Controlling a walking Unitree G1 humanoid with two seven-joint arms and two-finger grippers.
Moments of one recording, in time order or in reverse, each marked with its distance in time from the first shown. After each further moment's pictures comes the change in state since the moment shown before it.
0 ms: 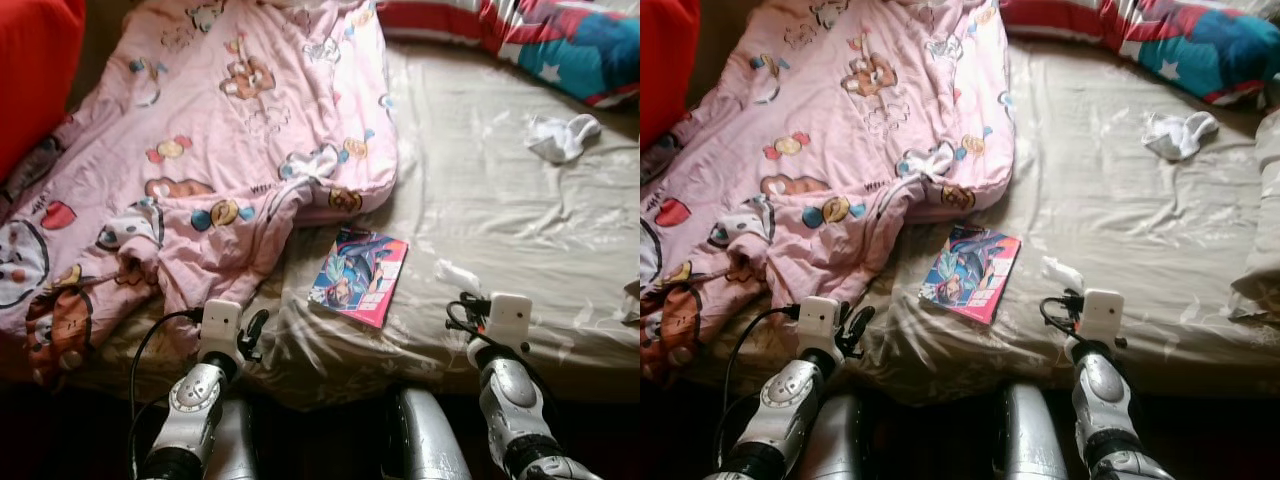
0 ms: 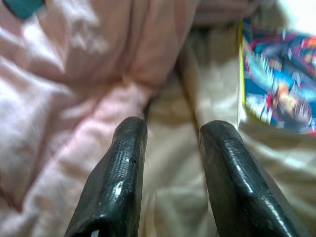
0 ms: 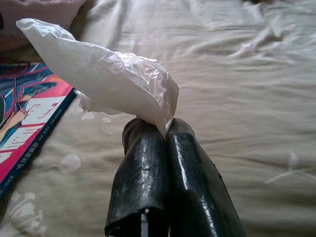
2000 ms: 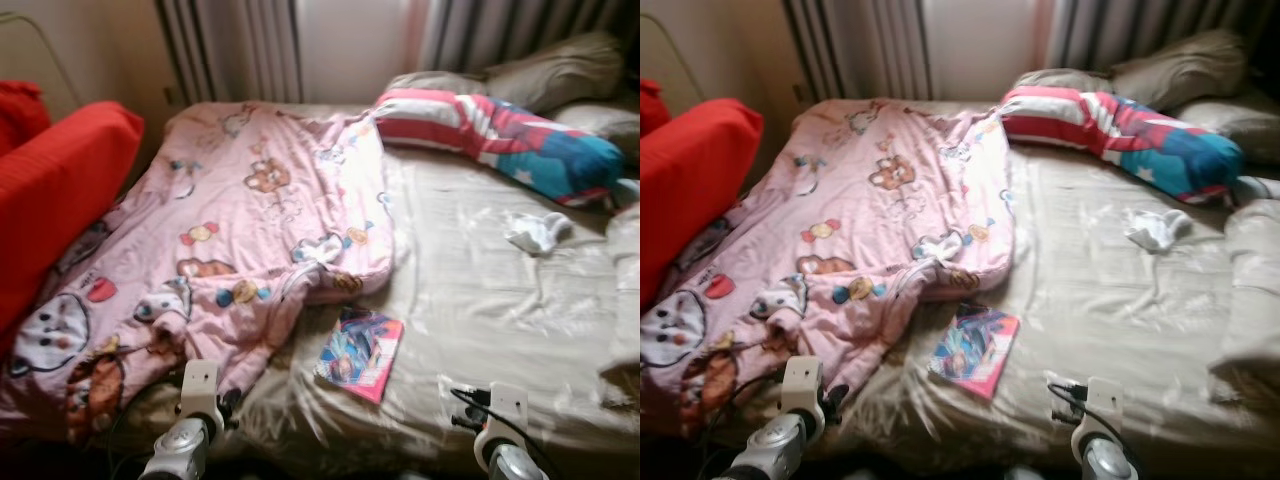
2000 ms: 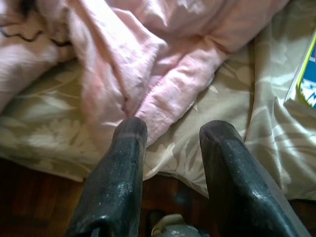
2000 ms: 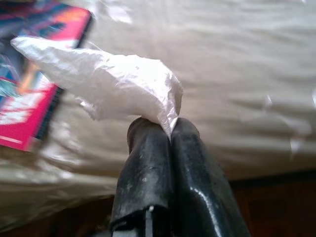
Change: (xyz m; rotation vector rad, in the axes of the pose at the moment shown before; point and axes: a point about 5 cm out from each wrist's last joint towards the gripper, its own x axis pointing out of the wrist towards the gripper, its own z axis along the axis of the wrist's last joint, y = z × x) left arm -0.043 0.020 -0.084 -0.104 0.491 0.161; right arm -0.059 -0.021 -0.093 0.031 0.529 -0.101
